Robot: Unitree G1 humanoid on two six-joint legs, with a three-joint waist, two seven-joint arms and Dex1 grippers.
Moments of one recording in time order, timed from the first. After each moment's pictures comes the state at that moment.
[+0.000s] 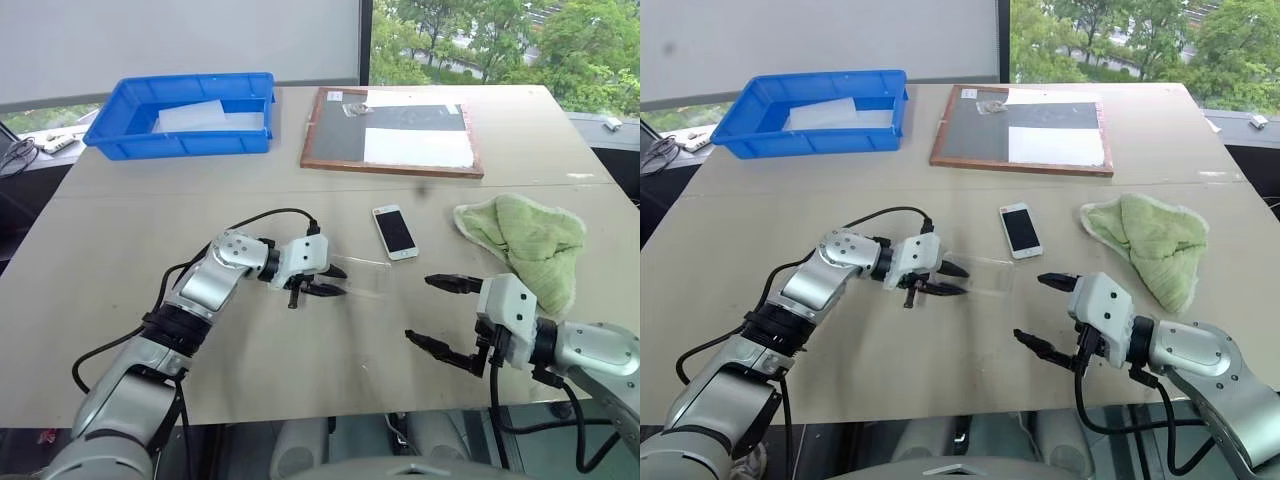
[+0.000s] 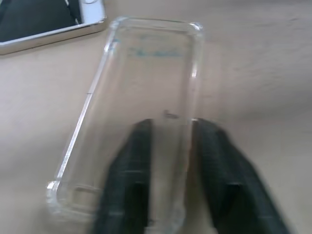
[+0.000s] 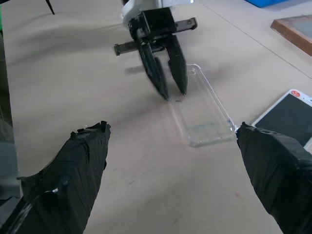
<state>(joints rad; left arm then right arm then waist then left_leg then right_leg) -0.59 0.65 -0.40 0.21 -0.15 0.16 -1.27 0.15 -0.76 0.00 -0.81 0.47 0.52 0.72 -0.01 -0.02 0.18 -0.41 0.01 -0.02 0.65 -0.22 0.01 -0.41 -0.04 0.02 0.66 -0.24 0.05</state>
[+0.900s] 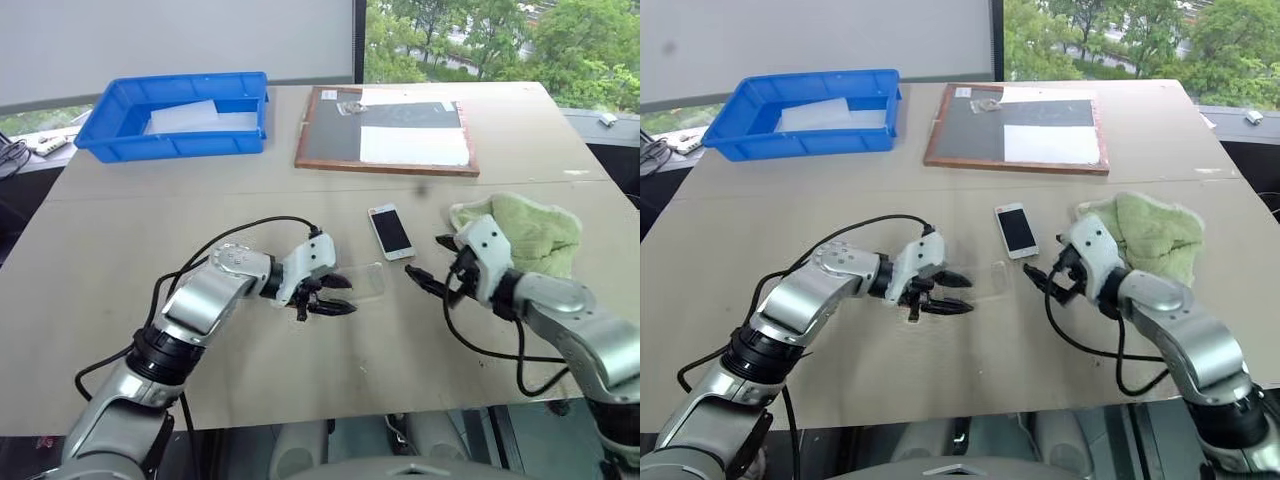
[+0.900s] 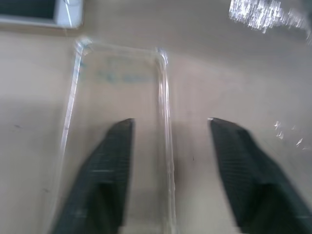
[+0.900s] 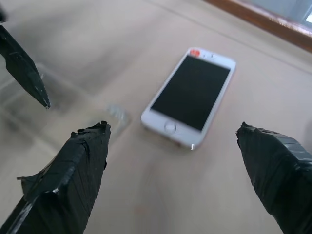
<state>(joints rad) -0.42 0.69 -0.20 -0.21 -0.36 0.67 -1.19 -0.29 -0.52 0.13 -0.48 0.40 0.83 0.44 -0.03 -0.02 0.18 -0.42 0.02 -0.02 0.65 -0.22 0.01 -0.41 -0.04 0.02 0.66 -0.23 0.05</state>
